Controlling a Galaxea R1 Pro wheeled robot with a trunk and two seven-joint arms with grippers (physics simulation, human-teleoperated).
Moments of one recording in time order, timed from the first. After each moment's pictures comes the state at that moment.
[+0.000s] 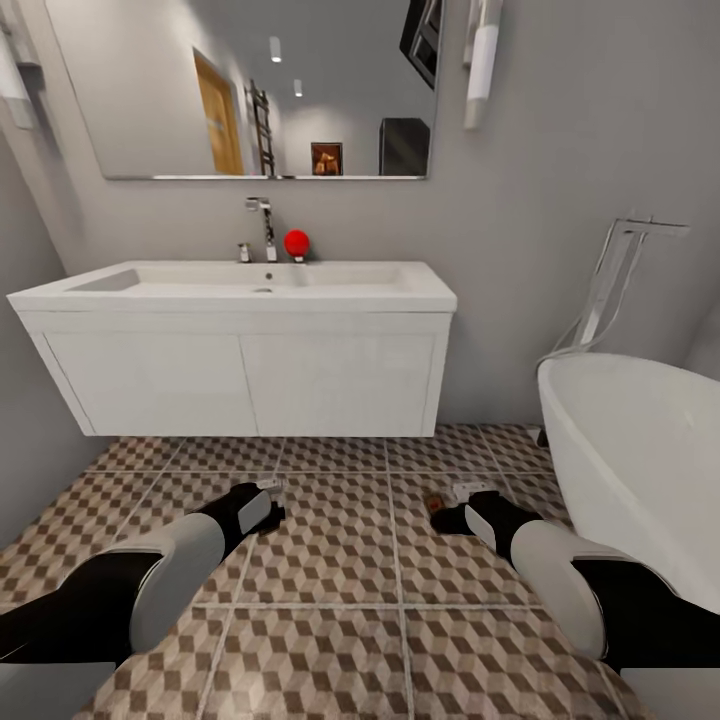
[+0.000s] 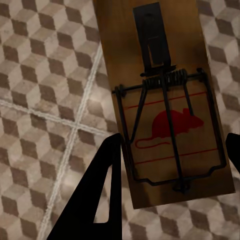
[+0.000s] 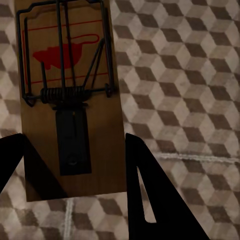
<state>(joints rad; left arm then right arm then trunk) -1.08 -0.08 0.02 0.00 0.26 0.37 0.37 -1.05 0.03 -0.02 -0.01 0.08 0.36 0.02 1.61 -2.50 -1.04</state>
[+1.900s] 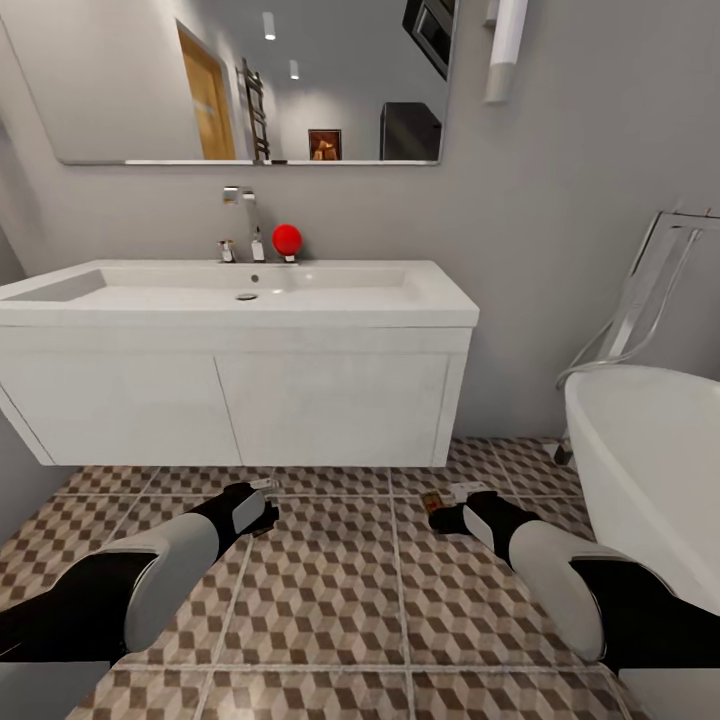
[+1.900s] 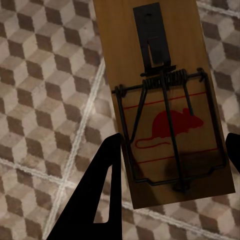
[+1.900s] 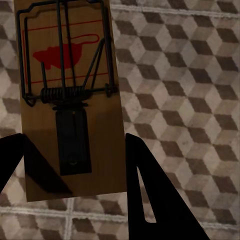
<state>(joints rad) -1.08 -0.06 0.02 0.00 0.27 0.37 0.37 -1.05 0.04 -0.02 -0.01 0.08 0.35 0.02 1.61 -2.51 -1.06</state>
